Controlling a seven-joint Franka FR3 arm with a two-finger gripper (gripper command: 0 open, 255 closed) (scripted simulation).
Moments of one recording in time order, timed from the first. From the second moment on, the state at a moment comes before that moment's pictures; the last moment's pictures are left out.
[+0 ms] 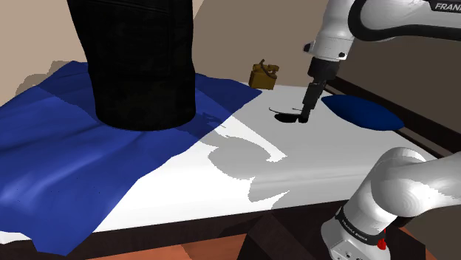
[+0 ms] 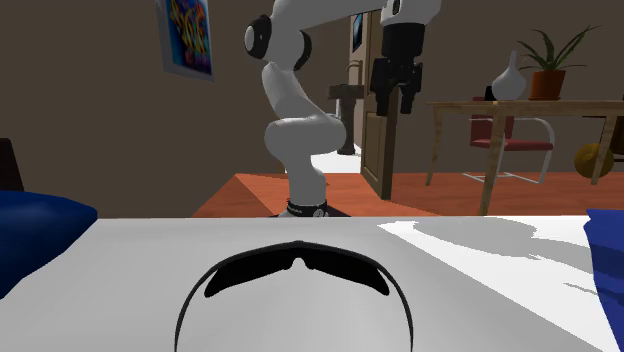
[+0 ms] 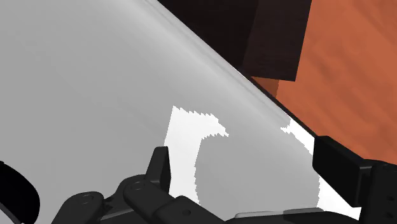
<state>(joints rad) -0.01 -0.82 0.07 -2.43 0.06 1.56 -0.15</state>
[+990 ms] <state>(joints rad) -0.09 -0.45 -0.13 -2.34 -0.04 1.81 -0.37</state>
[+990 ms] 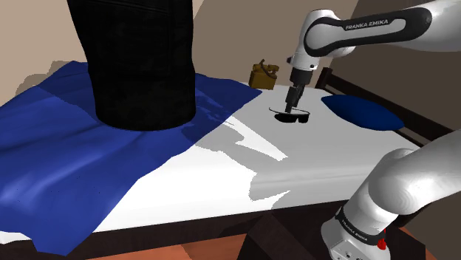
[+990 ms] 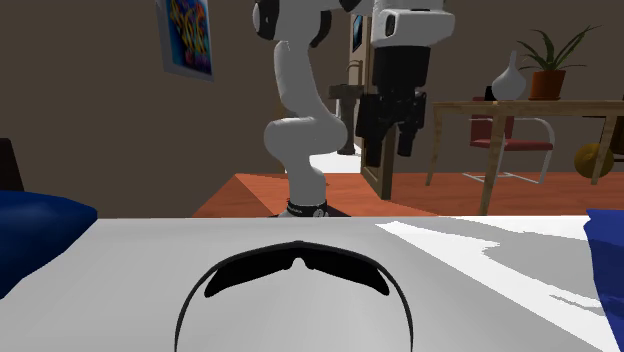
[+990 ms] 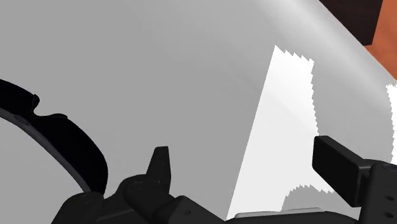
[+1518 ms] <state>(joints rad) -0.13 -0.17 -0.23 -2.17 -0.03 1.92 -0.51</state>
